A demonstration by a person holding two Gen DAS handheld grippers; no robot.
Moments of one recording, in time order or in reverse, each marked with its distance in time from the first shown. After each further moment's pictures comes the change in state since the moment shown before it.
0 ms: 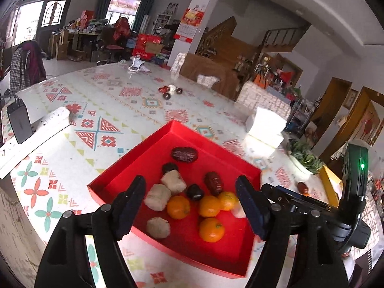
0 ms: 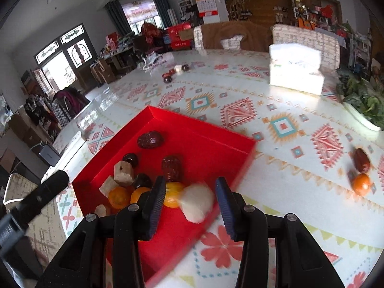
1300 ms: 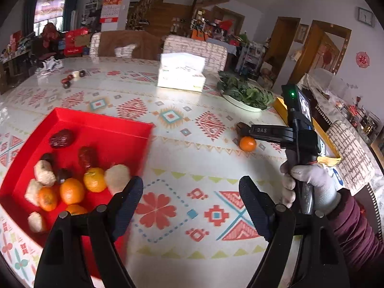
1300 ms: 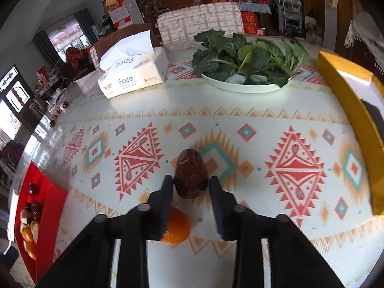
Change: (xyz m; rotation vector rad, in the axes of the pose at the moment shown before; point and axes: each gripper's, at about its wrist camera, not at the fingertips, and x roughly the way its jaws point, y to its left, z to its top) left arm 0.062 -0.164 -0.051 0.324 0.235 -0.226; right arm -0.014 -0.246 0.006 0.321 0.011 -0.277
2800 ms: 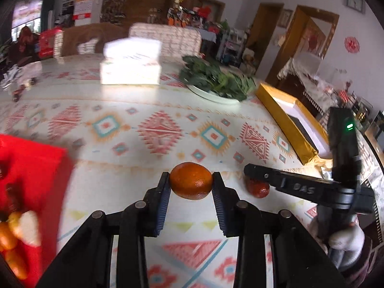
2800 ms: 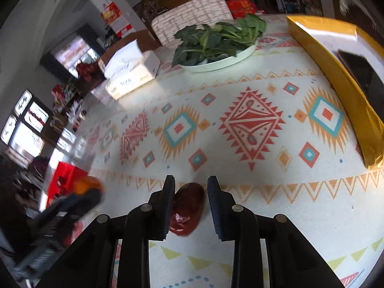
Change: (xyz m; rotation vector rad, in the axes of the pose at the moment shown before) left arm 0.089 -0.062 0.030 0.068 0.045 -0.071; right arm -0.043 -0.059 -0.040 0.104 0.041 0.157
